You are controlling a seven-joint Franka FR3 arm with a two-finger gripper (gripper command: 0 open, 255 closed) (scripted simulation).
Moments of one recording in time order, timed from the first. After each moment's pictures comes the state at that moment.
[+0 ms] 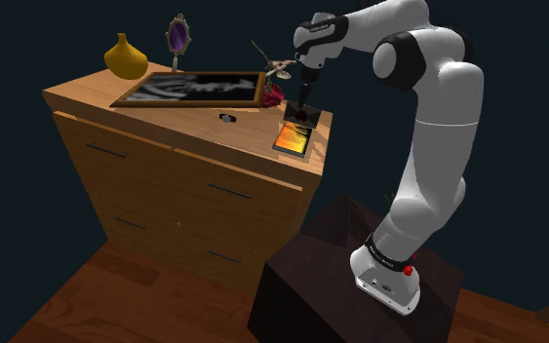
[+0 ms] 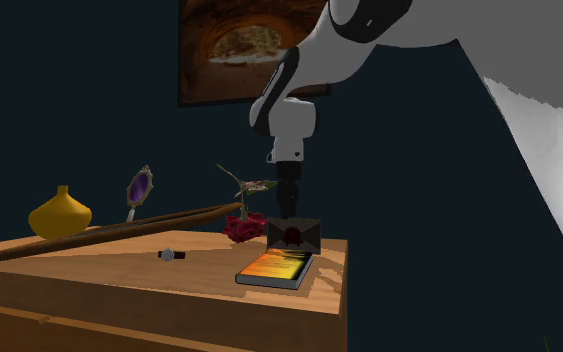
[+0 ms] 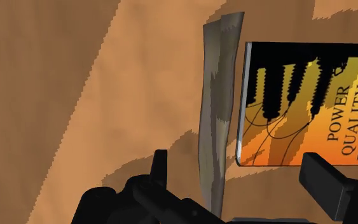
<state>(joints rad) -0.11 0.39 -0.39 -1.59 0.18 1.91 -1.02</state>
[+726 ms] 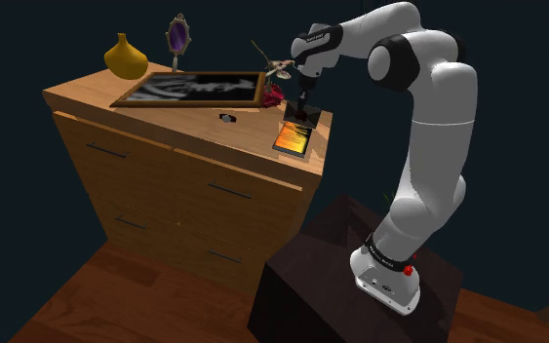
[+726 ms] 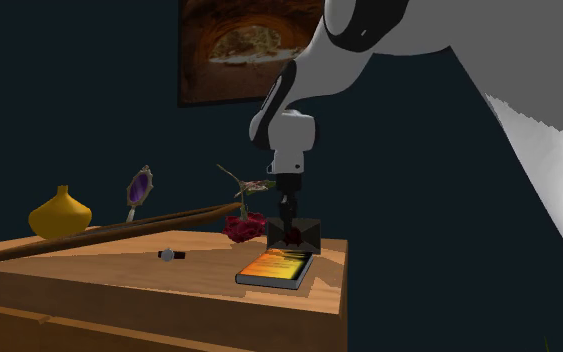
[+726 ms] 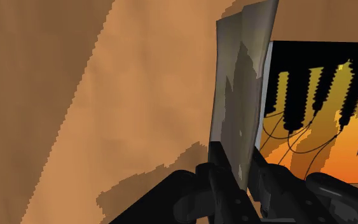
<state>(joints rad) -0.12 0.42 -0.39 -1.63 0.19 1.98 -1.04</state>
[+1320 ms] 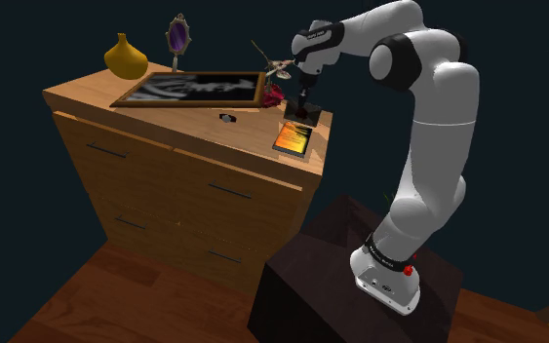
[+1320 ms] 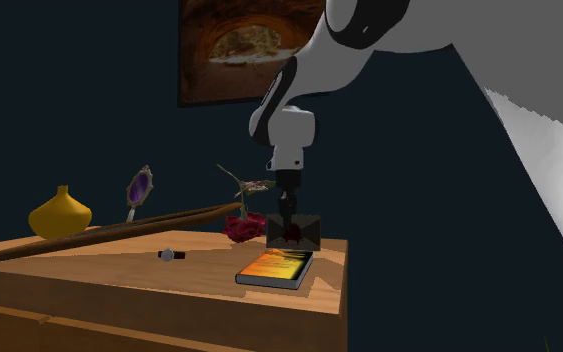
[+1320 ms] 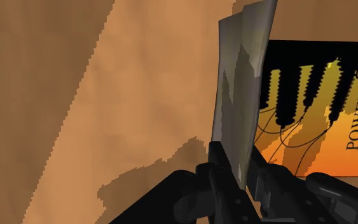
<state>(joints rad) -0.12 0.41 -0.39 -1.62 0.19 1.96 -1.03</state>
